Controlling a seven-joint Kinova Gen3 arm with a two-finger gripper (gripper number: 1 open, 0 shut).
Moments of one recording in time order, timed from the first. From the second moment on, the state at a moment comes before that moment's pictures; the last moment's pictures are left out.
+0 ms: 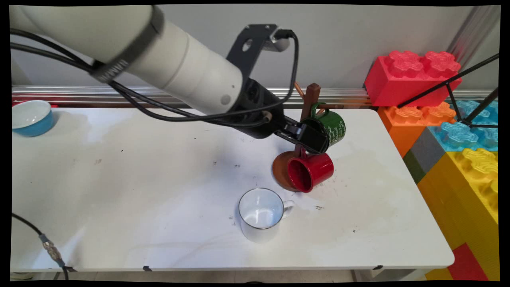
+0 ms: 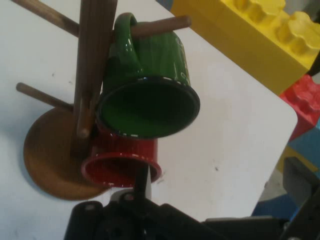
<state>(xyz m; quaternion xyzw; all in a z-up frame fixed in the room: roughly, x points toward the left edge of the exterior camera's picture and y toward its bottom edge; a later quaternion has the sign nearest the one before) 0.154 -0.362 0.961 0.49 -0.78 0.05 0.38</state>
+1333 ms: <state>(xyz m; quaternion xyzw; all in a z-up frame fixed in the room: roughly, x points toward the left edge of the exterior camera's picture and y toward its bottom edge) 0.107 -0.398 0.905 0.53 -0.73 0.05 0.42</state>
